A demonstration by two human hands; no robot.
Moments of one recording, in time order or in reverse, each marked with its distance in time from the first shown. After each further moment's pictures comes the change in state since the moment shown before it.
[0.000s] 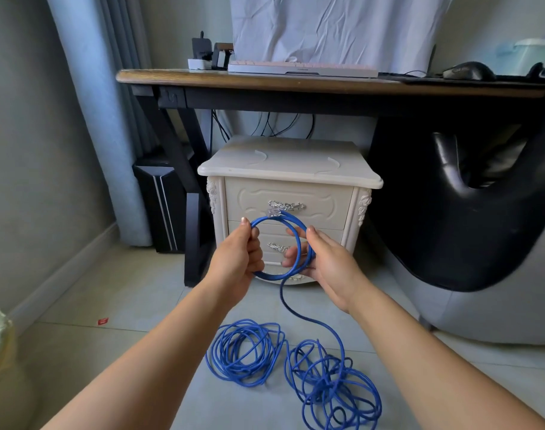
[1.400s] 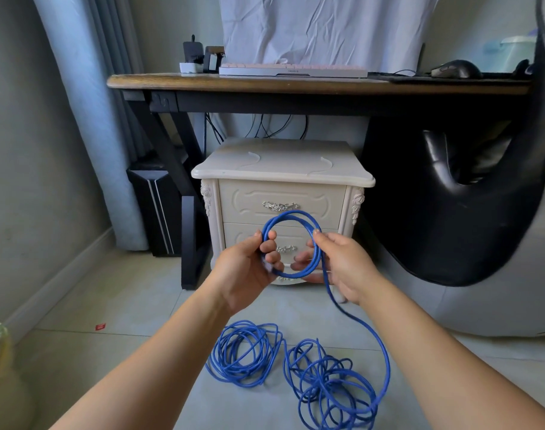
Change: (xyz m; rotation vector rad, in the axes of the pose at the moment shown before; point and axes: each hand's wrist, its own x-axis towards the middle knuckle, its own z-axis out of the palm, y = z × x) left_hand -0.016 -0.003 0.012 -0.265 -0.250 -0.190; right_hand -0.001 -0.010 -0.028 0.013 0.065 0.099
